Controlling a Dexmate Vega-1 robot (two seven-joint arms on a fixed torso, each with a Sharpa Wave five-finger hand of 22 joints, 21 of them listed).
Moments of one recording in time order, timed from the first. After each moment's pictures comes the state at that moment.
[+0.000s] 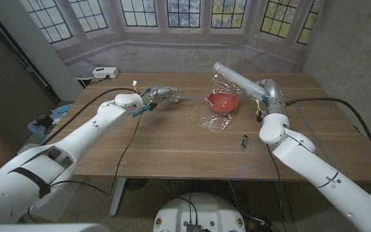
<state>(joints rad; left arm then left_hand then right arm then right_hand) 0.46 0.56 0.63 -1.18 -0.43 0.08 -0.32 0.82 0.03 0.41 -0.13 0.18 0.54 0.02 0.19 0.20 0.45 -0.01 0.26 0.41 0.41 0.04 0.23 0.25 0.34 0.13 0.41 0.20 -1.05 -0.67 -0.42 -2.16 -0.09 -0.70 -0.66 1.31 0.02 0.23 -0.15 0.18 0.83 0.11 0.28 0.27 0.72 0.04 0.75 0.54 0.98 -0.11 0.31 0.80 0.60 -0.06 0.77 0.18</state>
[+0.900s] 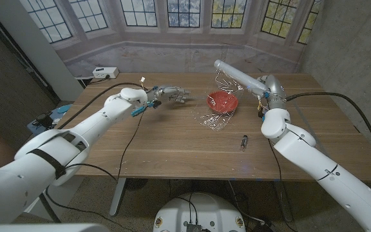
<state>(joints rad) 0.36 0.50 0.70 -1.03 -0.35 -0.01 -0.45 0.80 0.06 0.40 -0.13 0.18 0.52 0.02 0.19 0.20 0.41 -0.01 0.23 0.38 0.36 0.05 0.20 0.22 0.29 0.14 0.39 0.19 -1.01 -0.67 -0.42 -2.10 -0.08 -0.67 -0.63 1.31 0.02 0.23 -0.15 0.18 0.83 0.11 0.28 0.27 0.72 0.04 0.75 0.53 0.98 -0.11 0.31 0.80 0.60 -0.06 0.77 0.18</state>
